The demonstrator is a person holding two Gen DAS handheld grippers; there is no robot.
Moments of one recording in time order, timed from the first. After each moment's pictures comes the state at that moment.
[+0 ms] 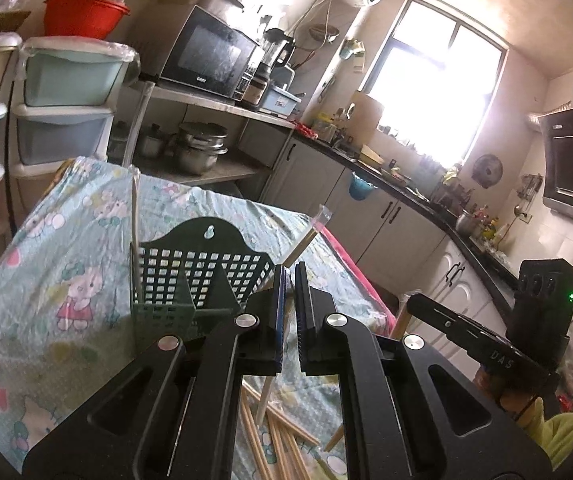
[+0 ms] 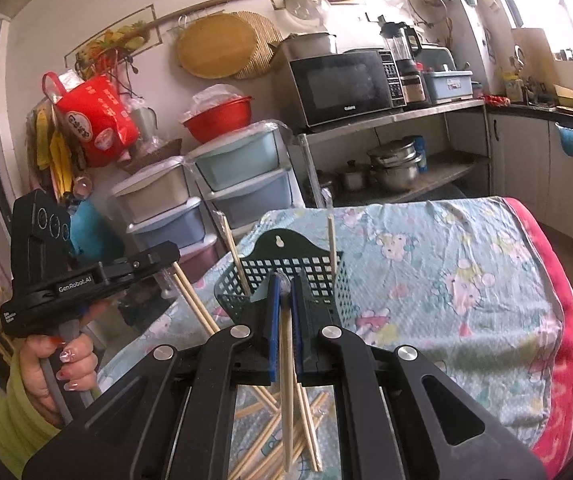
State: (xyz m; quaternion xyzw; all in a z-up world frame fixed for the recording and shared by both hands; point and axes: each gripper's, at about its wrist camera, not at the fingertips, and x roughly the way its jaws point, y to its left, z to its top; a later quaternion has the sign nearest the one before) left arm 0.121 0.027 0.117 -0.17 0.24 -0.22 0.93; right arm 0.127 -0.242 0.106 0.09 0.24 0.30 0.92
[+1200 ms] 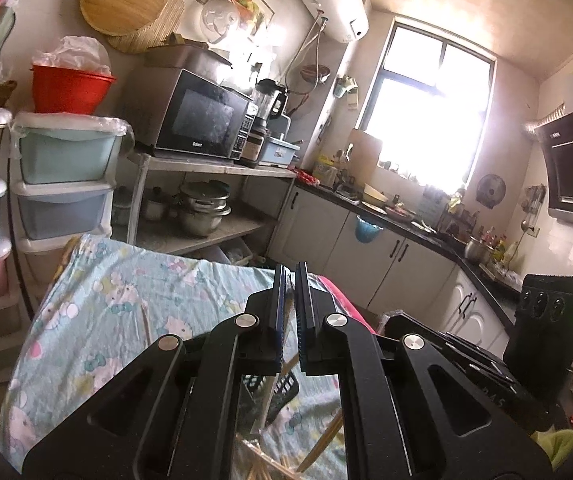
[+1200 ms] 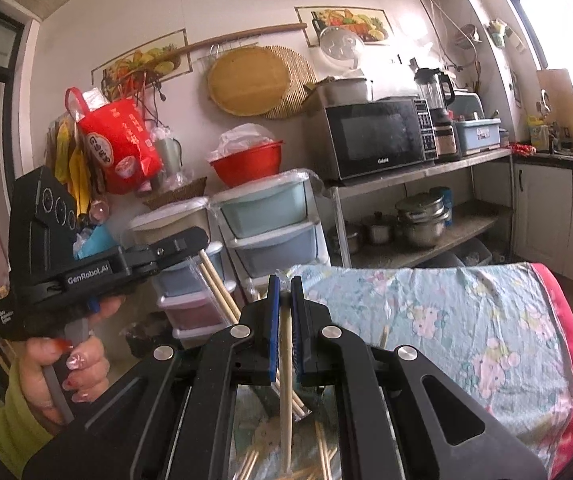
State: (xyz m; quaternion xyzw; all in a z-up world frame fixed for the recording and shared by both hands) left arm 0.149 0.038 0.193 -0.14 0.16 -0.20 0.96; right arm 0.162 -0.198 0.164 0.08 0.16 0.33 0.93
